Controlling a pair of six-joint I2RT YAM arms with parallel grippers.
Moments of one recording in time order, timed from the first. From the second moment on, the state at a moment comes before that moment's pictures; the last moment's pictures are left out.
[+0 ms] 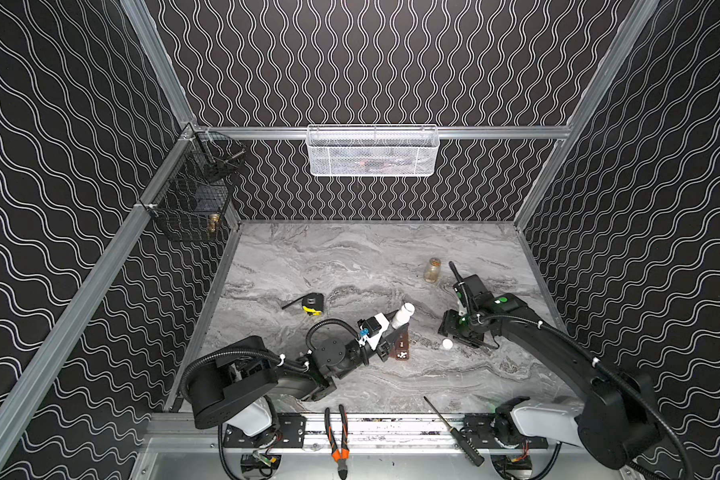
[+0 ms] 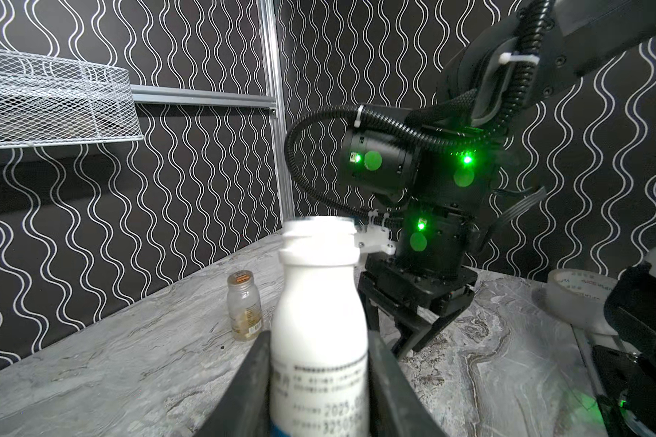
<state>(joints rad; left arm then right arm) -1.07 1.52 0.34 1.39 -0.10 0.08 0.44 1.30 0.87 -0.88 -0.09 0.72</state>
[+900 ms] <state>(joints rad) -1.07 1.43 0.21 1.41 -0.15 0.09 0.48 1.50 0.88 -0.87 0.01 0.74</state>
